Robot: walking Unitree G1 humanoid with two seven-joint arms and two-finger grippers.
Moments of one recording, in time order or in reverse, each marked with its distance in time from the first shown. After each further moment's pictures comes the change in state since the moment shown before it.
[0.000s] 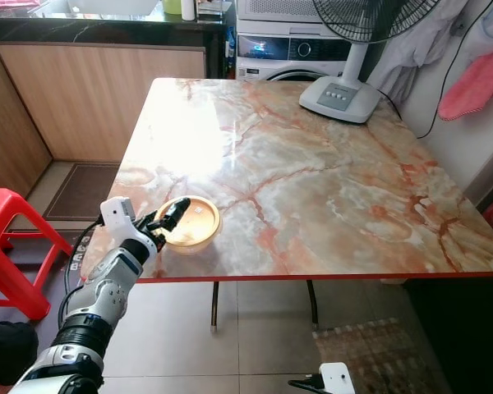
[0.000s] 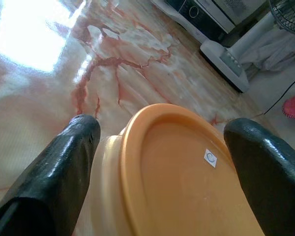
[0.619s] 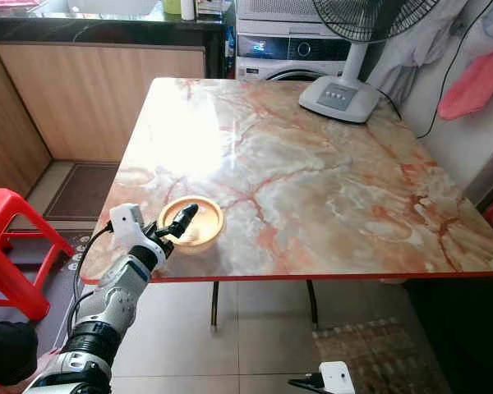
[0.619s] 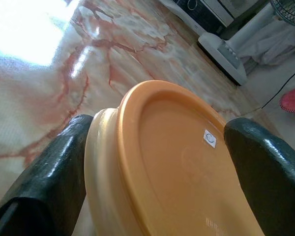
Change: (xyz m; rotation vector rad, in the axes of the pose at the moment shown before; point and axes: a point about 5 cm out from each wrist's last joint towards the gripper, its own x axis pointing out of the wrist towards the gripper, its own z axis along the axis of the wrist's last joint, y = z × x) left arm -0.003 -0.007 -0.016 -0.012 0.016 0.001; right arm 0.000 0.000 0.001 -0.003 -0.011 0.001
